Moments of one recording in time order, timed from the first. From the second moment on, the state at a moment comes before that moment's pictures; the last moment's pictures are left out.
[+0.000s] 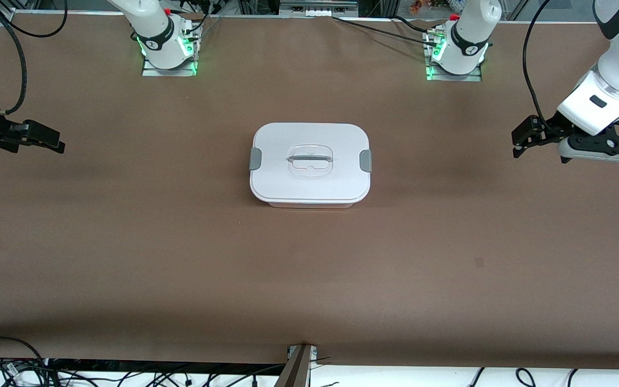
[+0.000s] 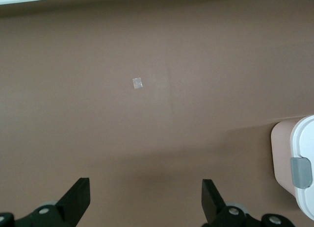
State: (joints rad) left arm -0.10 -0.02 -0.01 -1.74 0.02 1.82 -0.02; right arm 0.11 0.17 -0.13 -1.42 0.04 1.50 0.00
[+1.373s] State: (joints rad) left arm -0.10 0.00 -0.03 -1.69 0.02 1.80 -0.02; right arm 0.11 0.17 -0.13 -1.42 0.04 1.50 0.00
